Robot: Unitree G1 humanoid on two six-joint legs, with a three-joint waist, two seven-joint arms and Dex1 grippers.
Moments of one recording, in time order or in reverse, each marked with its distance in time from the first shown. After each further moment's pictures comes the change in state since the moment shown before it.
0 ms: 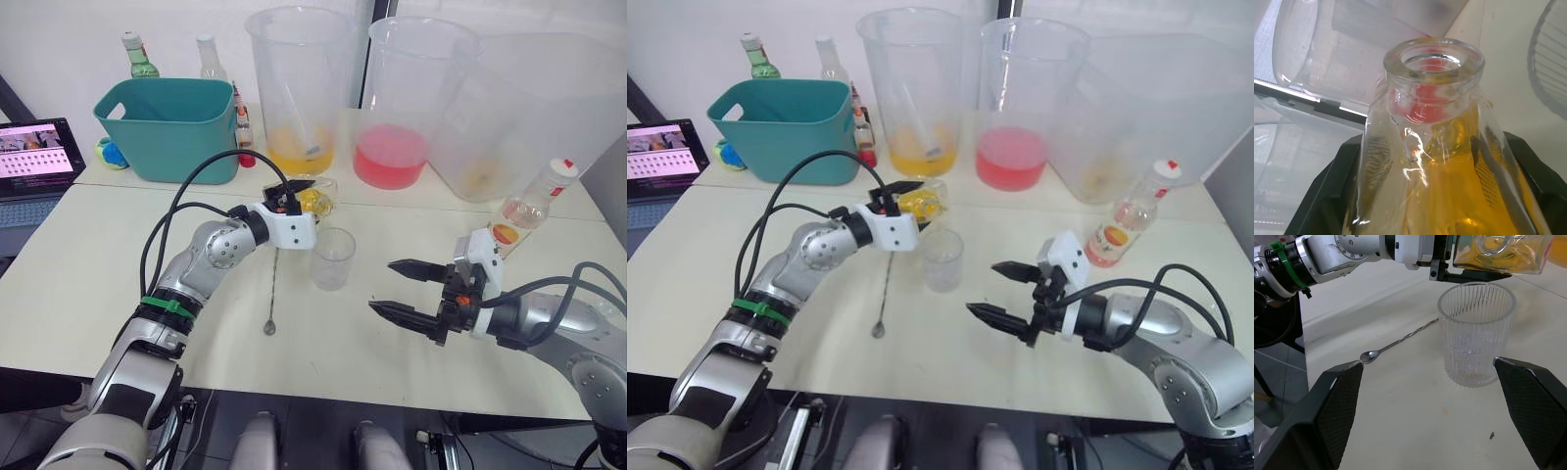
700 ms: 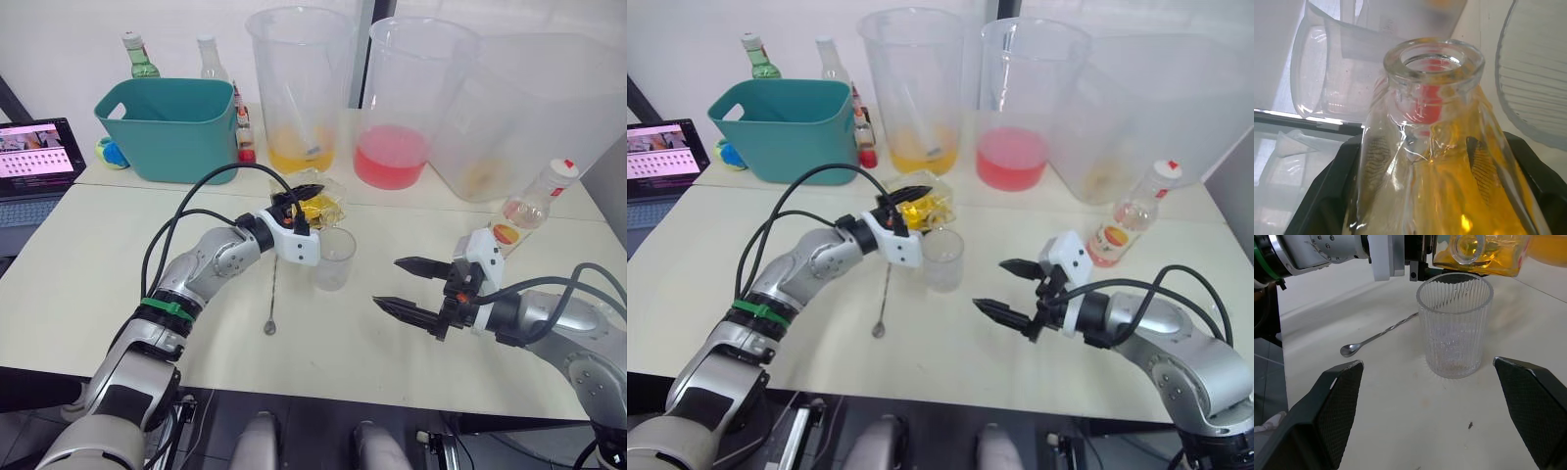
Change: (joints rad) left arm 0.004 0.019 -0.039 0.006 0.193 -0.107 0.183; right arm 0.005 0.006 0.005 0.022 -0.075 -0.024 0.008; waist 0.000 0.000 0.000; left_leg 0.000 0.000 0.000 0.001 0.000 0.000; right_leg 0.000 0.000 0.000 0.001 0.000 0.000
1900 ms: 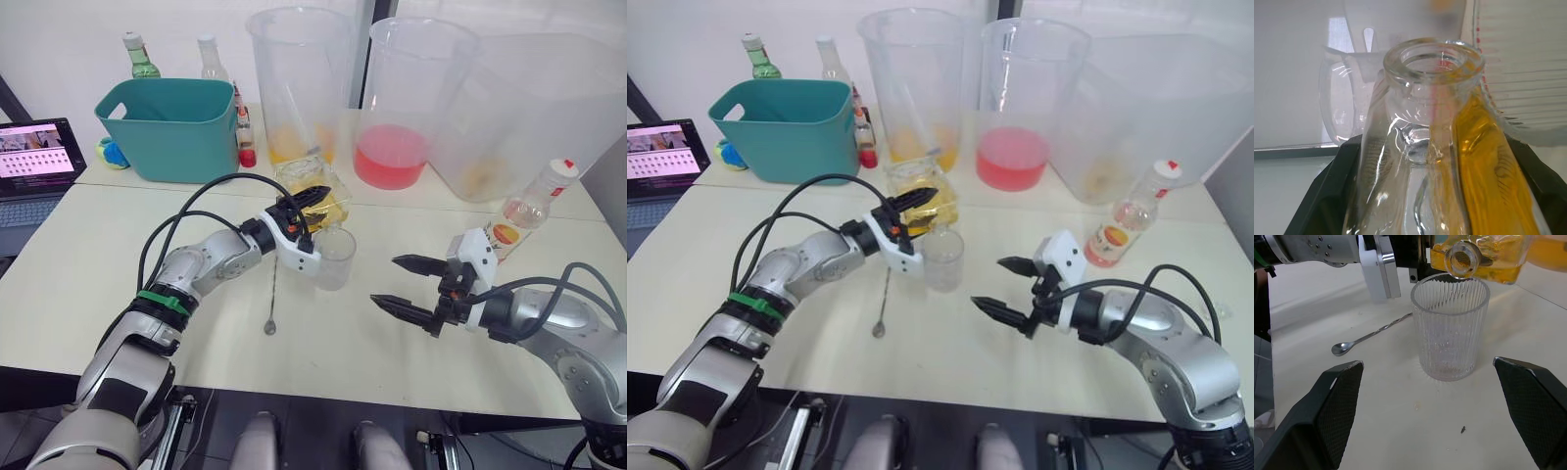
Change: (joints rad) left arm -0.041 0.043 -0.075 0.030 0.280 -0.038 0.279; right arm -0.027 0.030 0.036 0.027 -0.073 -0.031 0.016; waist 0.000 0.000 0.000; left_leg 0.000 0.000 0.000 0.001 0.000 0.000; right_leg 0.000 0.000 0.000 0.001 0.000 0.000
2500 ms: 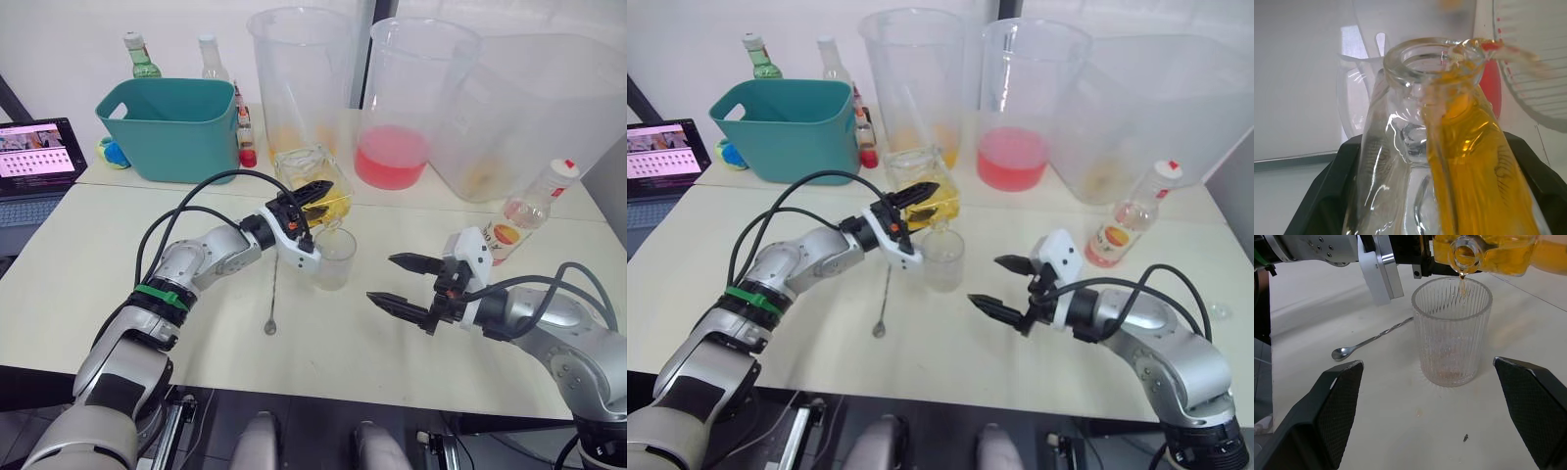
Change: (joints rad) left arm -0.030 0.011 -0.017 -0.001 0.067 0.003 0.076; right arm -0.013 0.028 0.016 0.009 -0.019 -0.001 0.000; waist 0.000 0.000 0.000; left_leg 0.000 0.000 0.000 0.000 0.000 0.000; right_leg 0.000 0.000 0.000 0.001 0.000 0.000
